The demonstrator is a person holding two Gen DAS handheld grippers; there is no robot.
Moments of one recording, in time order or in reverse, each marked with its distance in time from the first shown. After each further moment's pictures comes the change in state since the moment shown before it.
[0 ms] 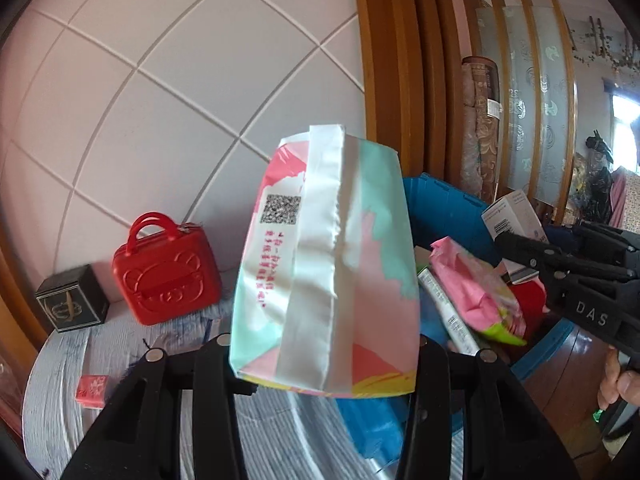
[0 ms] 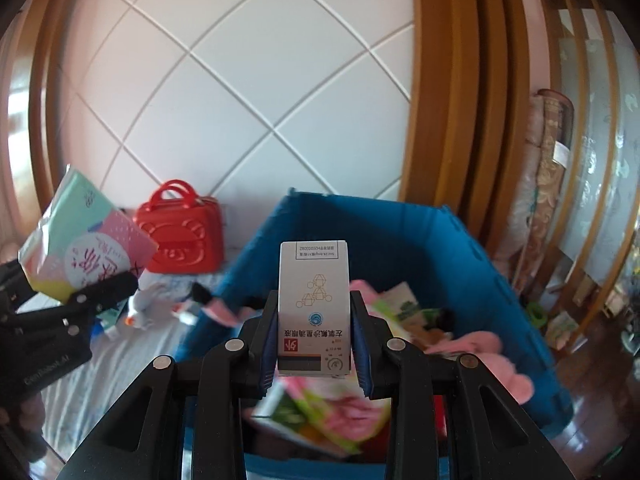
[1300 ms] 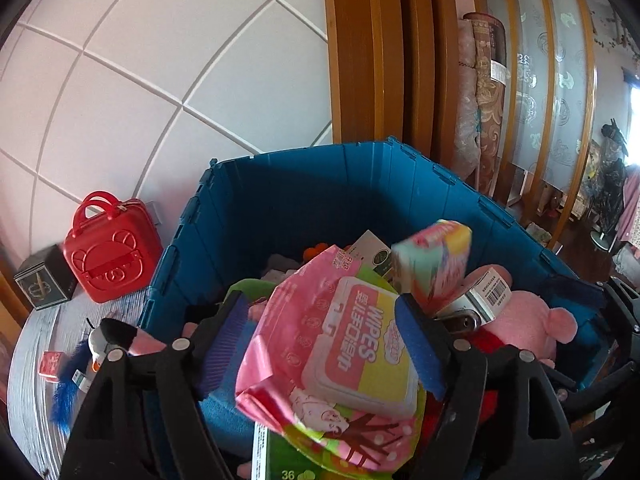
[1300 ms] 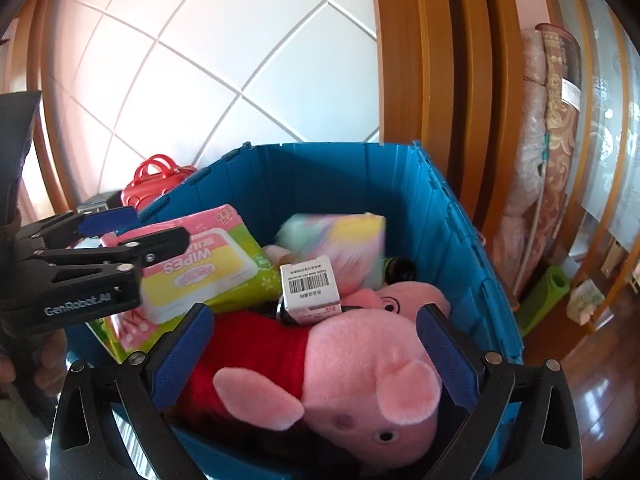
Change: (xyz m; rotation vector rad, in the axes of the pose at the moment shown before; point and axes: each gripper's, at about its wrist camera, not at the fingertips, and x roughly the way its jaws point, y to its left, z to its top) left arm 0.111 -0.141 0.009 -0.045 0.134 0.054; right arm 0.039 -0.160 -0.060 0.054 0.099 0.142
